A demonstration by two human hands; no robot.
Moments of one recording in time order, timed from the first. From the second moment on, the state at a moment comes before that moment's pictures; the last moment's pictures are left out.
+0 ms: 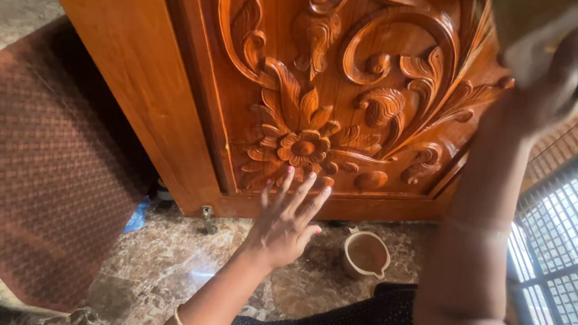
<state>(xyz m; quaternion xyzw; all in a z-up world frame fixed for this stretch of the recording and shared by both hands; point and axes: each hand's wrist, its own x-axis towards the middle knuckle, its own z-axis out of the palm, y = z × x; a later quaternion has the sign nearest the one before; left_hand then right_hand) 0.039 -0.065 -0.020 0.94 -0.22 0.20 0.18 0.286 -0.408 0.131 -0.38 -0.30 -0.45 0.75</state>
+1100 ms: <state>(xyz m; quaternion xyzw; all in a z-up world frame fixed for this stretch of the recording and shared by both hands) 0.043 -0.057 -0.020 0.95 -0.20 0.15 0.17 0.294 -0.463 0.184 -0.53 -0.30 -0.57 0.56</state>
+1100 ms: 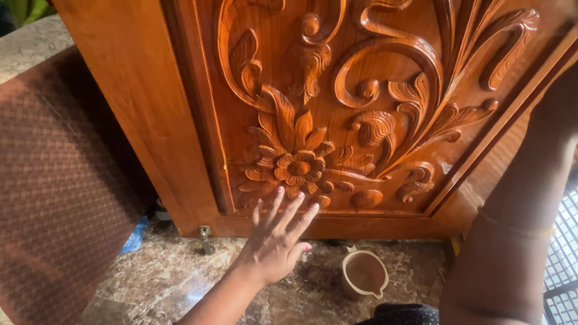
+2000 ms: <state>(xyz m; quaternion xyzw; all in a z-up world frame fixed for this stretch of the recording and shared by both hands) 0.046 -0.060 -0.021 0.96 -0.19 0.13 0.17 0.303 -0.485 0.175 -0.43 -0.25 -0.58 0.64</state>
